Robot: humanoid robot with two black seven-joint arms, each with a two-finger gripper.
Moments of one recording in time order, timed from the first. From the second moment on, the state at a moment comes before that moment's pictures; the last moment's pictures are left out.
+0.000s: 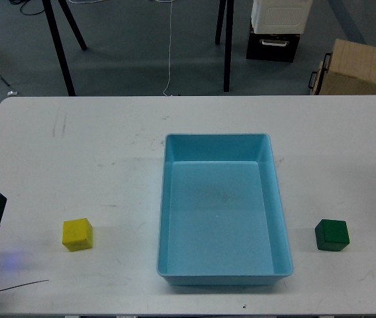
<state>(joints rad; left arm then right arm) 0.40 0.30 -1.51 -1.62 -0.54 -0.49 -0.05 0.71 -1.19 0.67 1.56 -0.33 0.24 -0.16</state>
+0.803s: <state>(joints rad) 0.37 0.30 -1.47 -1.58 -0.53 -0.49 -0.05 1.02 -1.02 0.00 1.63 -0.86 0.49 -0.42</state>
